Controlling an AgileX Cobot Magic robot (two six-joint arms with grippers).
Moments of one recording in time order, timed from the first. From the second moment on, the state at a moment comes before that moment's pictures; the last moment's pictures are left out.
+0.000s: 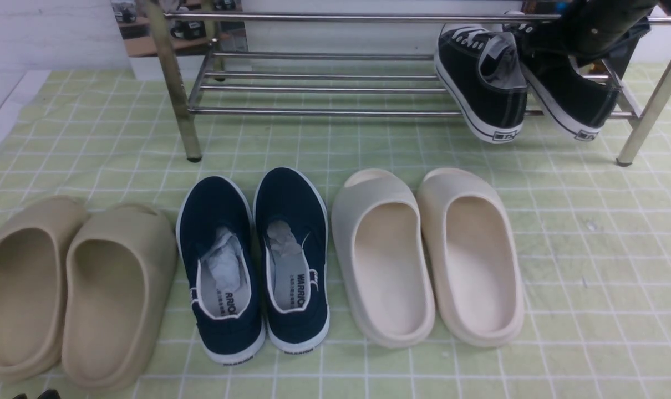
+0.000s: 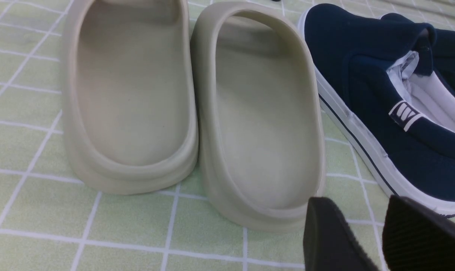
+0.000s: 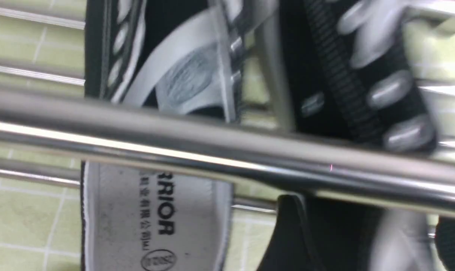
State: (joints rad) right arm 0.09 2.24 -2.30 -0.05 0.99 0.01; left arm -0.08 -0.01 0.03 0.01 0.40 -0.26
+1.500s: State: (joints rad) right arm 0.10 2.13 -1.84 -0.23 0.94 -0.03; left arm -0.08 -0.01 0.03 0.01 0.40 -0.26
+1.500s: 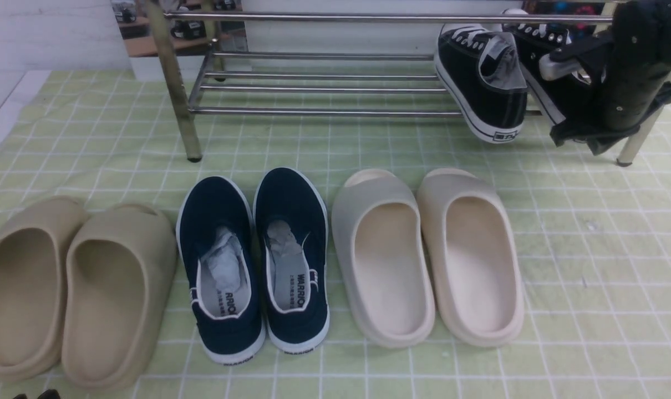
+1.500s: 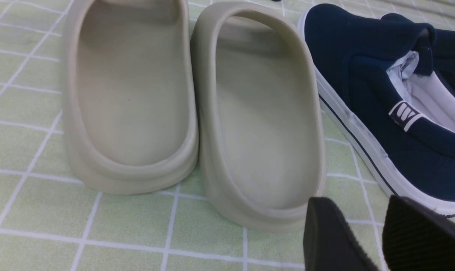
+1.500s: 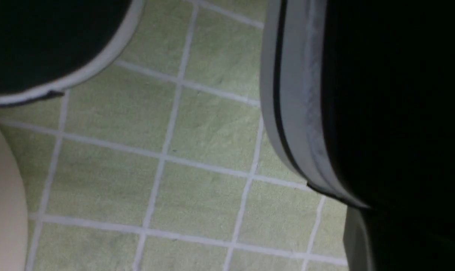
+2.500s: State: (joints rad) right arm 0.19 1.79 -1.84 -0.23 1.00 0.03; left arm -0.08 -0.01 0.03 0.01 0.40 -0.26
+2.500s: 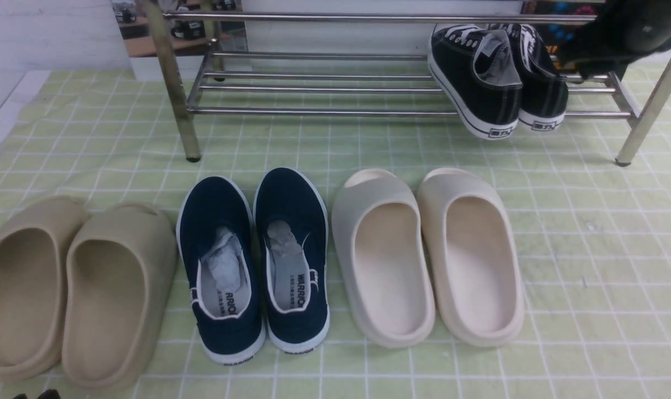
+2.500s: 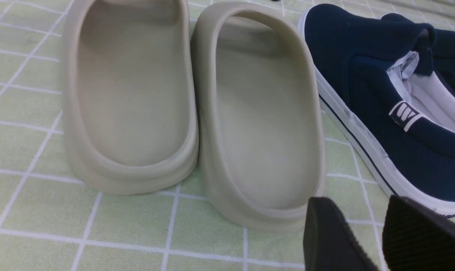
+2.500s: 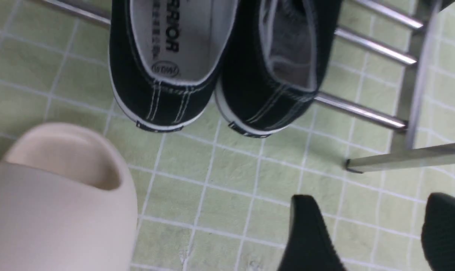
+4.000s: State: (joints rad) right arm 0.19 0.23 0.02 -0.85 -0.68 0.75; left arm -0.08 -0.01 0.03 0.01 0.40 -0.26
